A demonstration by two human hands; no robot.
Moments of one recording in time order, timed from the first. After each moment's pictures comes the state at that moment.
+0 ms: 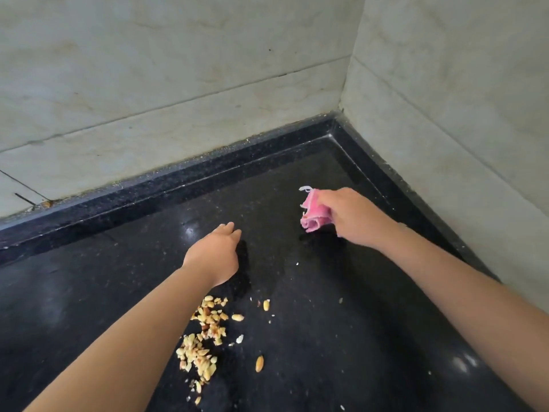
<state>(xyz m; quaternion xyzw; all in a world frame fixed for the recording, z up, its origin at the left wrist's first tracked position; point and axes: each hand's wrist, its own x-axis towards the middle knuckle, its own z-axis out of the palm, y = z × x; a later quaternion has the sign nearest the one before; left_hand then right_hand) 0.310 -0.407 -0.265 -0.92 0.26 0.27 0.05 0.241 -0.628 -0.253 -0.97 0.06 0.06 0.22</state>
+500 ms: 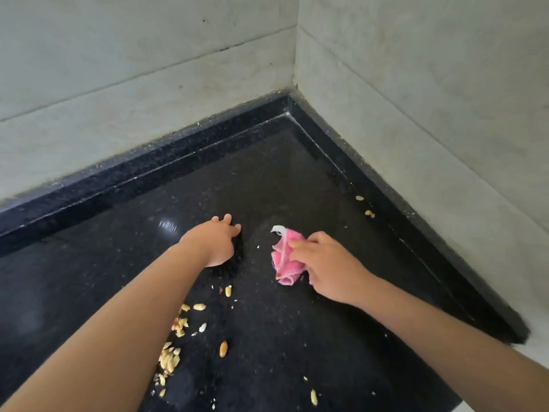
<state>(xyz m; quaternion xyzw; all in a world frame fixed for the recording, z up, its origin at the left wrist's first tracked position) 0.296 -0.464 -0.269 -0.86 0.33 0.36 0.16 0.148 -0.603 -0.282 -0.96 0.04 0.13 0.23</state>
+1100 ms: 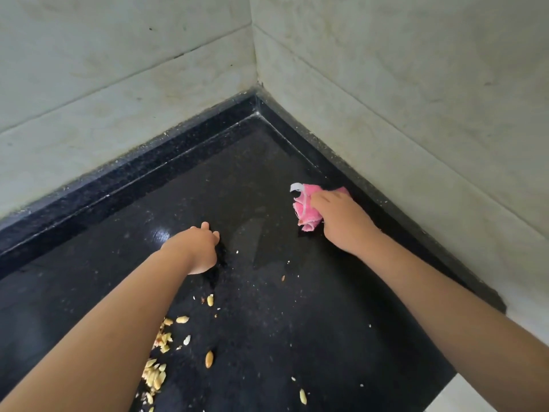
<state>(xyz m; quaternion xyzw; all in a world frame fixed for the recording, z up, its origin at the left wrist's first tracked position) 0.293 -0.480 -0.270 -0.82 0.34 0.35 0.29 0.156 -0.663 -0.272 -0.96 0.19 0.10 0.16</state>
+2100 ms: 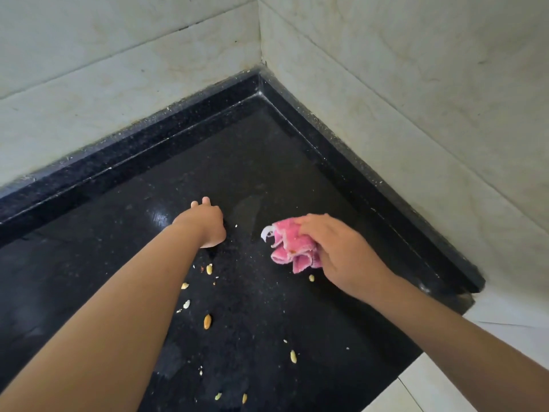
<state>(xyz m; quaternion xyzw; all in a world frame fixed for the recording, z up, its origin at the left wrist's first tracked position) 0.278 -0.483 -0.273 -0.86 0.30 0.35 0.22 0.092 -0.610 -0.259 -0.96 0.07 -0.06 0.28</state>
